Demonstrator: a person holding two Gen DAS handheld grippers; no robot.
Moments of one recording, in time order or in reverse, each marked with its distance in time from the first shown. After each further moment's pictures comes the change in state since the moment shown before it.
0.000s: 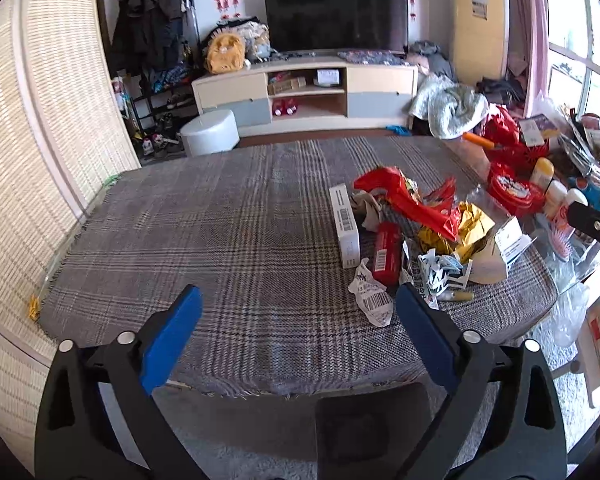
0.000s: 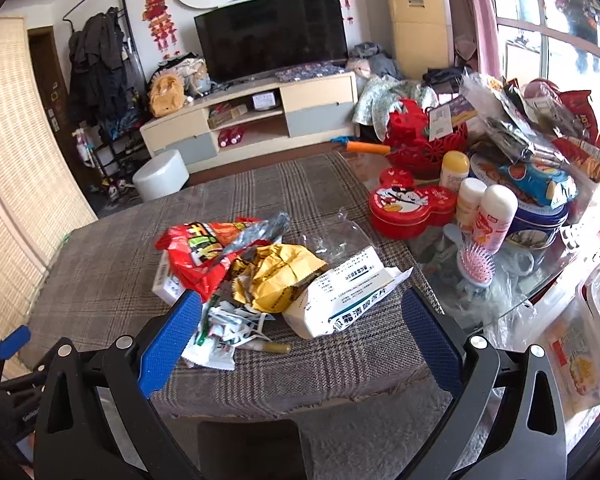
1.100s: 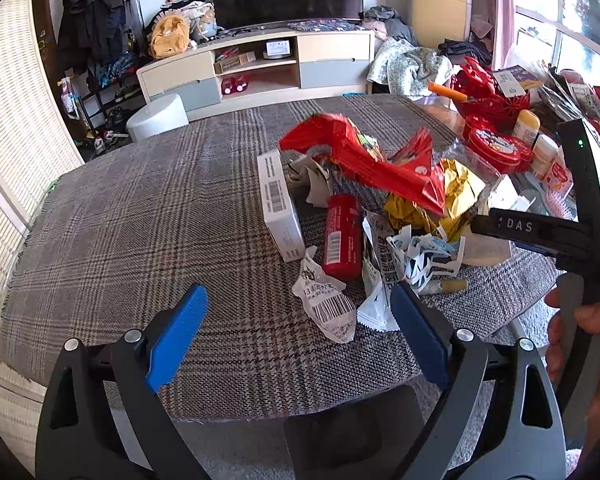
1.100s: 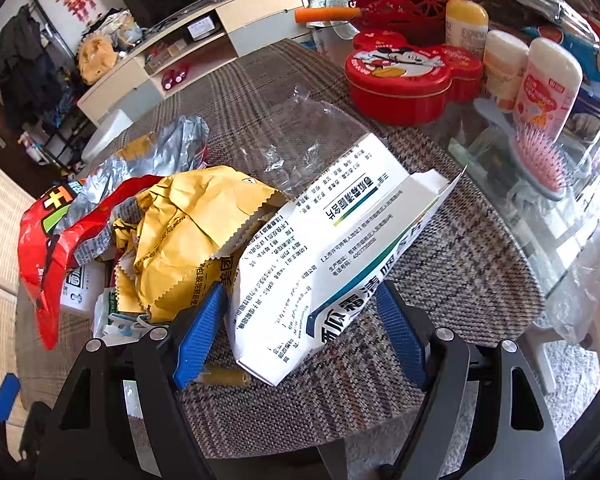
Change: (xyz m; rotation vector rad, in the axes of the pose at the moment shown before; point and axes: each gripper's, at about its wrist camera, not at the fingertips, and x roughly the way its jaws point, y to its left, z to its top) left arm 0.082 -0.048 -0.005 0.113 0.085 -0.115; right arm 0.159 -0.033 -0.027 0.224 0.297 -0.039
